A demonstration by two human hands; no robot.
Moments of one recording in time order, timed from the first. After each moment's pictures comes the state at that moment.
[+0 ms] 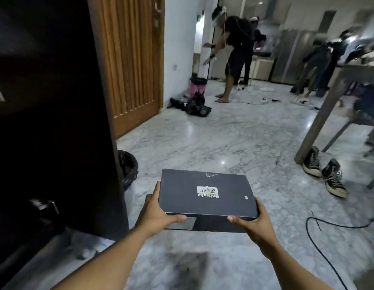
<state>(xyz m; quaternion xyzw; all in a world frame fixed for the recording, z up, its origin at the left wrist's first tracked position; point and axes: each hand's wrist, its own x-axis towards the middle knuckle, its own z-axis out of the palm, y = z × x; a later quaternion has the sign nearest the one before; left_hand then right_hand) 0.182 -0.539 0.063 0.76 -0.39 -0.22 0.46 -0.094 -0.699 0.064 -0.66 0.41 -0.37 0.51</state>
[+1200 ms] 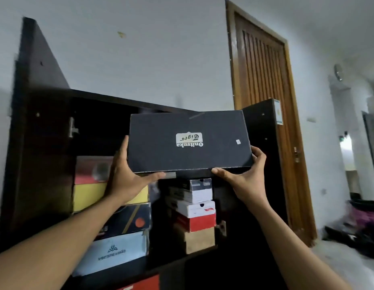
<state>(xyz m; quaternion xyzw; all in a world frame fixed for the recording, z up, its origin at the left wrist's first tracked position) 0.216 -0.050 0.572 0.68 -0.28 0.48 0.48 0.144 -0.342 0.554 -0.63 -0.15 -0.56 0.52</state>
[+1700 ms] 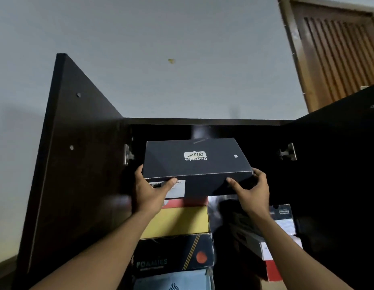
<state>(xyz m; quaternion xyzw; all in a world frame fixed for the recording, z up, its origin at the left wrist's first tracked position) 0.307 0.022 0.606 0.64 -0.09 0.56 0.51 0.349 -0.244 0.587 -0.58 -0.17 -0.49 0.63</state>
